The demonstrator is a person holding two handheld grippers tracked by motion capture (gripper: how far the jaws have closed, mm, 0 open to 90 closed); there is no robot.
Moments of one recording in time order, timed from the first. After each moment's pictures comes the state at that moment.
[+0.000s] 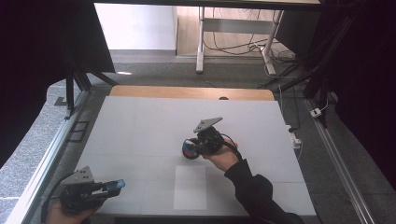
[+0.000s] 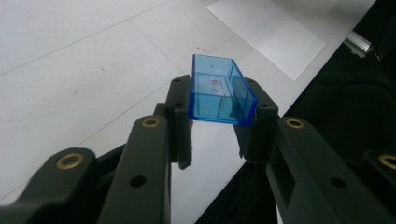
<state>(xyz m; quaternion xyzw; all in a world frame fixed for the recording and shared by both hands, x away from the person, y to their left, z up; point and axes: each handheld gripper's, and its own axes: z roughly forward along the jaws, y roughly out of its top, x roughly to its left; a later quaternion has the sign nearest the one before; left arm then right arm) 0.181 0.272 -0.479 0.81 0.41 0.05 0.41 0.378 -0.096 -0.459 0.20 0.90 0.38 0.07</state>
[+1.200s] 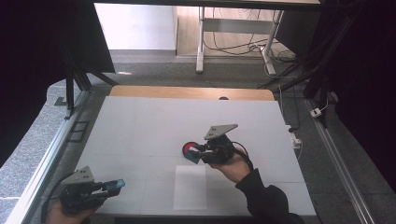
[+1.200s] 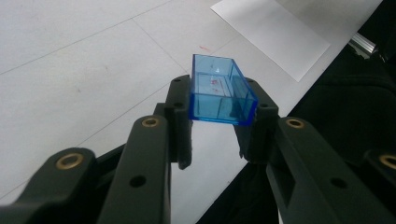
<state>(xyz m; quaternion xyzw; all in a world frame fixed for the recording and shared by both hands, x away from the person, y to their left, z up) 0.181 0.270 -0.479 0.82 0.41 0.06 0.41 0.338 -0.123 -0.434 0.19 0.88 0.43 0.04</state>
